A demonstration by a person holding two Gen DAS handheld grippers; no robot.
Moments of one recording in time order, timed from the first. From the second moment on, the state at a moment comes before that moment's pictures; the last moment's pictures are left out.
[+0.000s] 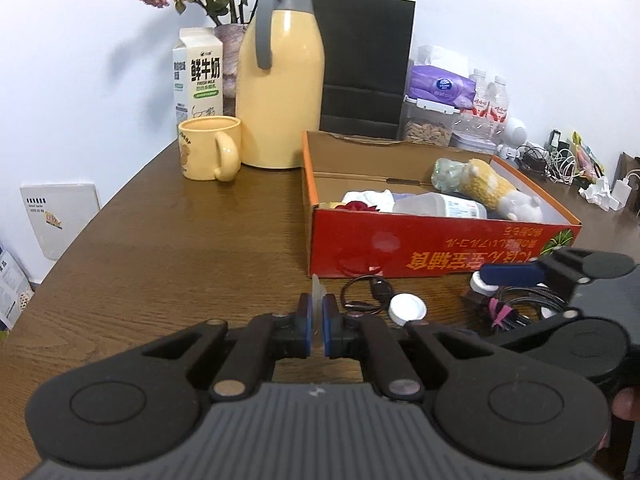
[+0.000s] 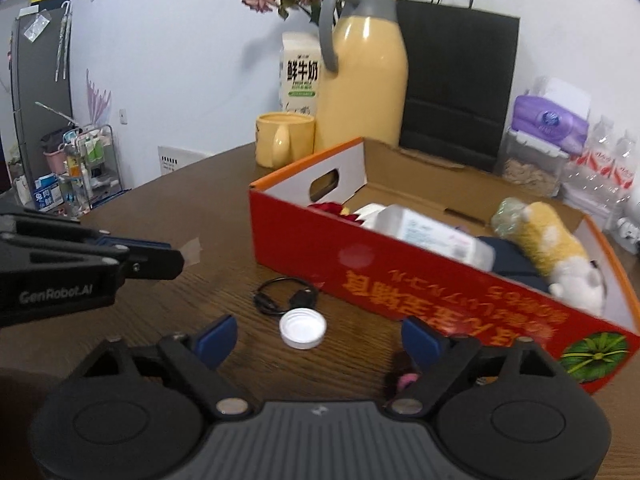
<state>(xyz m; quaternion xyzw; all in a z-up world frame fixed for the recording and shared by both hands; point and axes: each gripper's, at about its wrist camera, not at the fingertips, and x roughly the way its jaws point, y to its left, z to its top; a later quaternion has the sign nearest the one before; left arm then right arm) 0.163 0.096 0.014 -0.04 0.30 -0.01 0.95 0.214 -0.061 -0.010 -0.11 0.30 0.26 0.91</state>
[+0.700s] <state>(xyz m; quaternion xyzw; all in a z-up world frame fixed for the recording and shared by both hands) 0.165 0.104 0.010 -0.05 0.30 -0.01 0.95 0.228 -0.048 -0.025 -0.08 0.33 0.26 0.90</state>
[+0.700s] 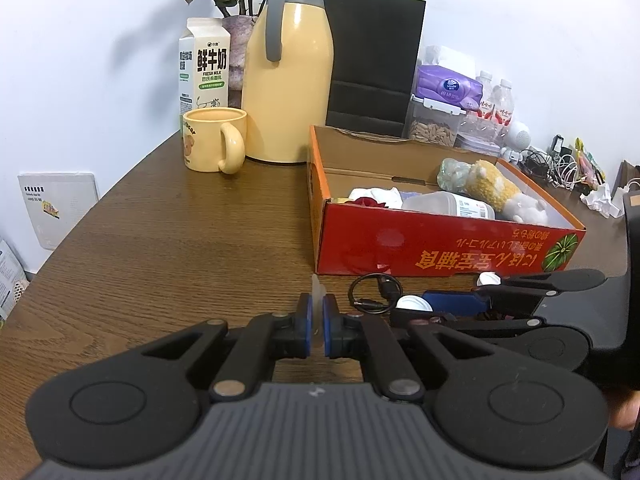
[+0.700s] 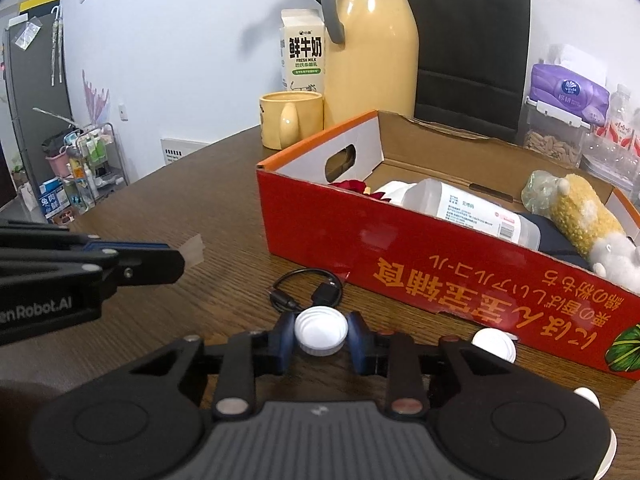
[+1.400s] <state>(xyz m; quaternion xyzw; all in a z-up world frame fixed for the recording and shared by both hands) 0.181 0.077 0.035 -0.04 0.27 -0.03 0.96 0.220 -0.084 0.016 -0.06 0.25 0.25 0.93</state>
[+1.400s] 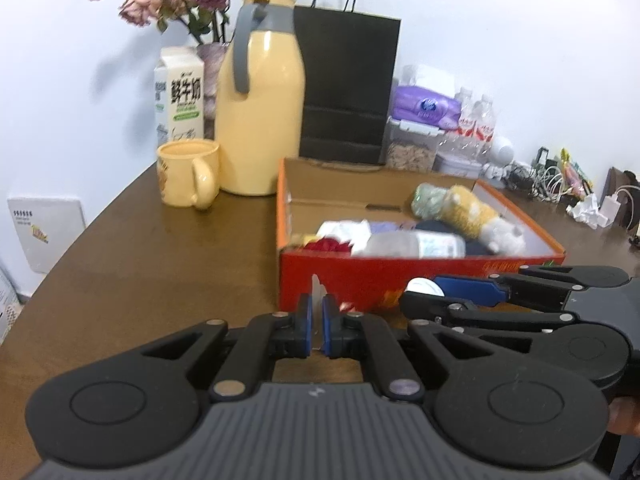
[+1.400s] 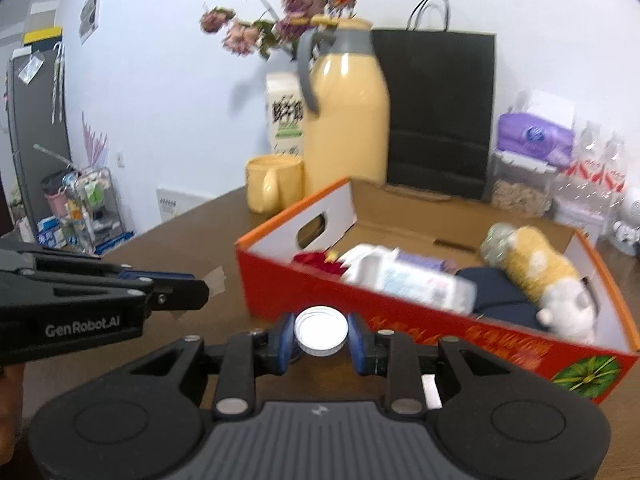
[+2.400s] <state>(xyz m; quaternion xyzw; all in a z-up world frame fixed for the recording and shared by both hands) 0.311 0.018 0.035 -0.03 0.25 -0.03 0.97 0.321 -0.162 0.022 -0.02 0.24 0.17 0.96</state>
